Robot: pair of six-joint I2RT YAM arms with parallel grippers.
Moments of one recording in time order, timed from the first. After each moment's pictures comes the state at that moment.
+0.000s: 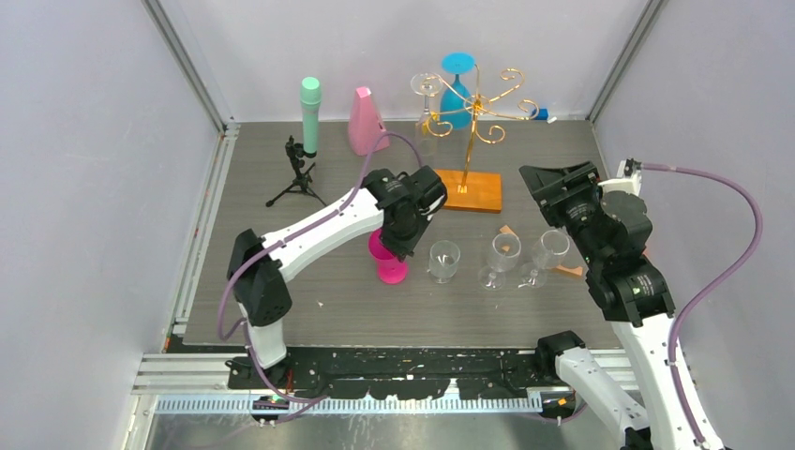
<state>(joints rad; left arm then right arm) -0.92 1.80 1.74 -1.22 -0.06 -0.33 0.24 0.69 1.04 -0.47 0.08 1.05</state>
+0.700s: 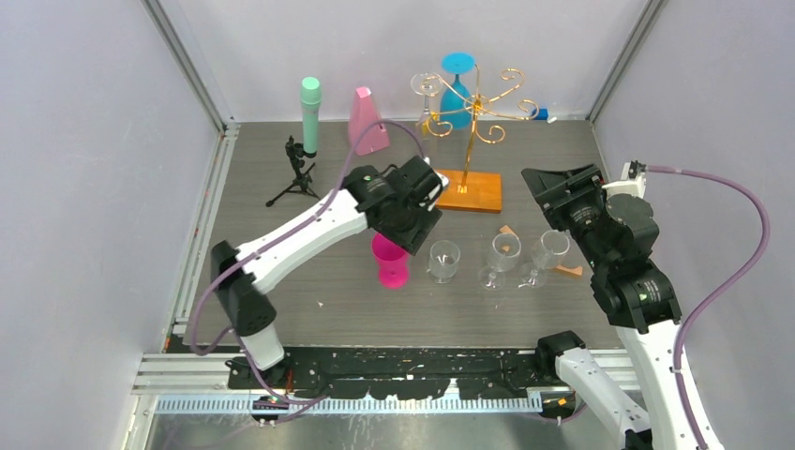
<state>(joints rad) -0.94 1.76 1.78 -1.19 -0.07 -0.27 0.24 0.68 1.07 -0.52 0.07 1.04</state>
